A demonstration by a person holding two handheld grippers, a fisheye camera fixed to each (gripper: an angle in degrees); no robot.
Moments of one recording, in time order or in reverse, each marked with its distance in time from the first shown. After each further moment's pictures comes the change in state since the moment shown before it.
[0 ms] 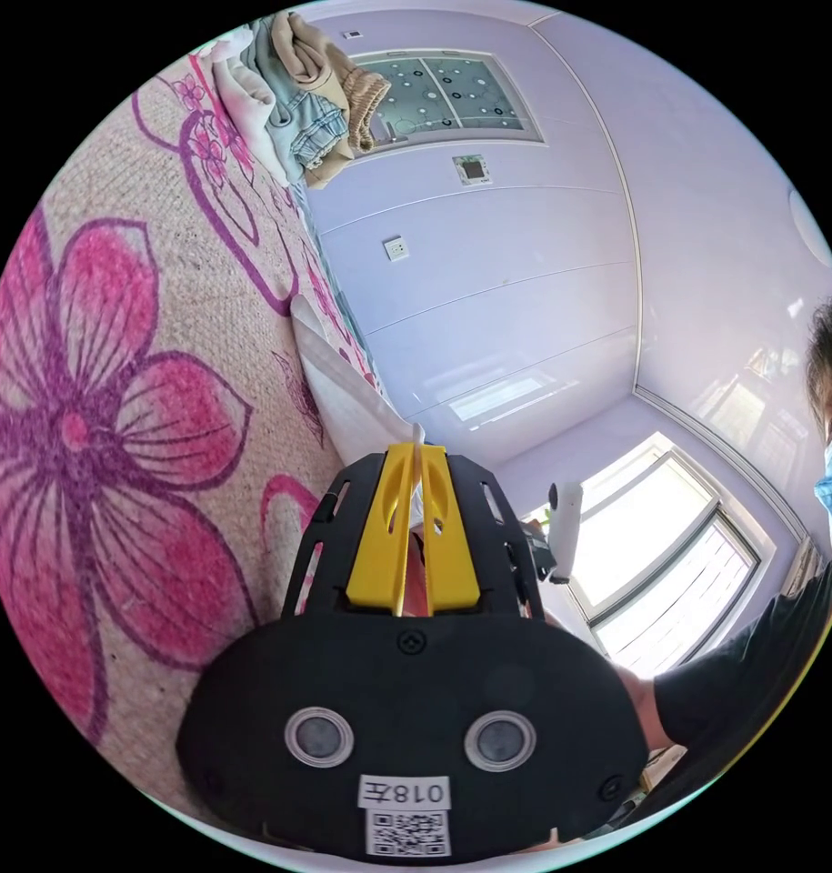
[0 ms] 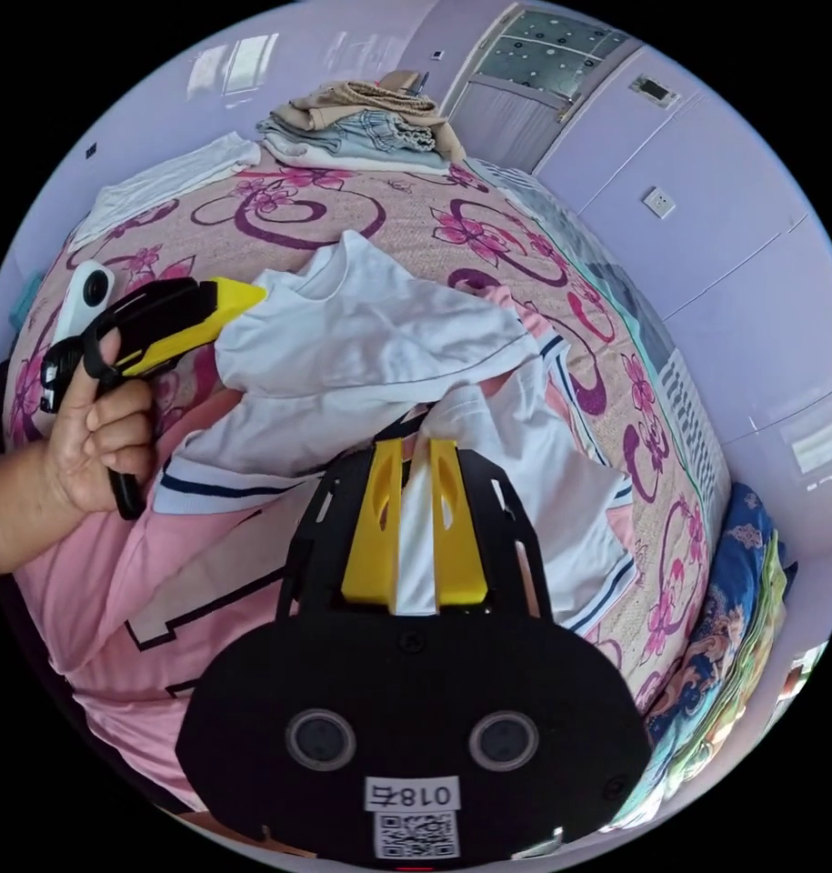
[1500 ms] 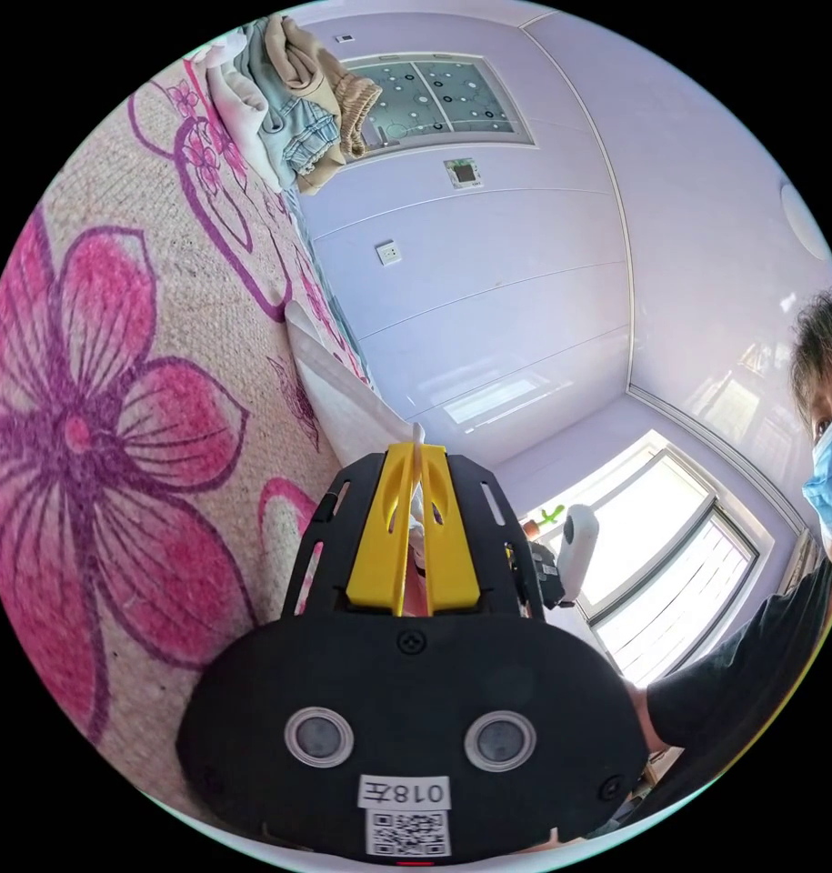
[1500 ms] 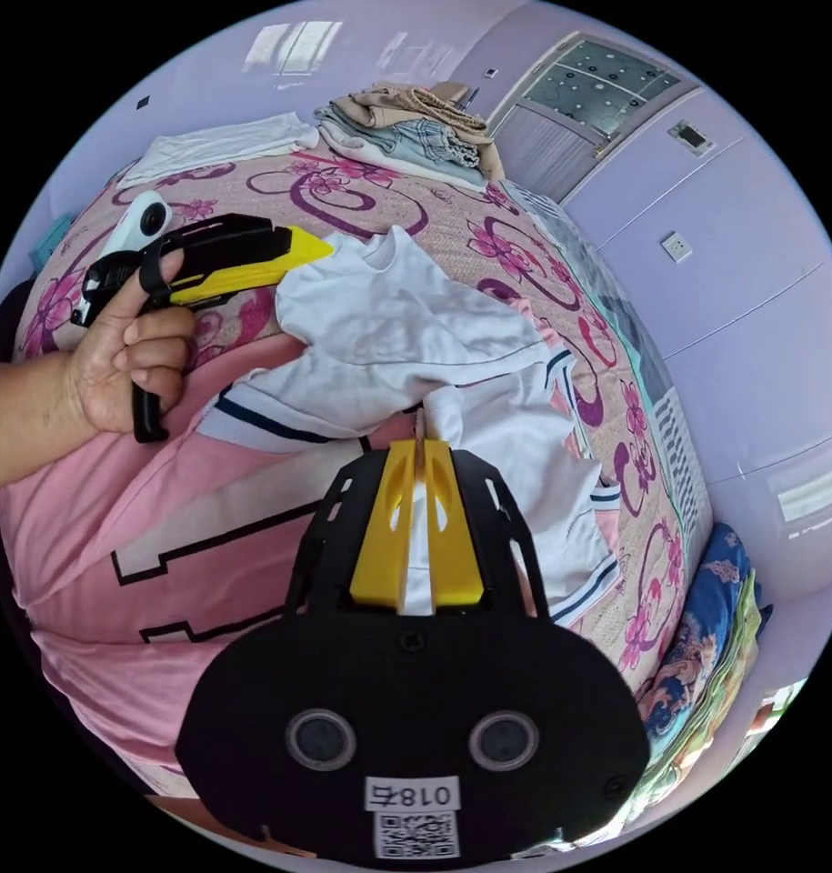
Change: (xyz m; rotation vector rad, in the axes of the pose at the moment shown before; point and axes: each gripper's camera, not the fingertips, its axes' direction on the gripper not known) left arm 0.007 0.029 0.037 0.017 0.021 0.014; right arm -0.059 -0.002 0.040 0.053 0.031 -0.143
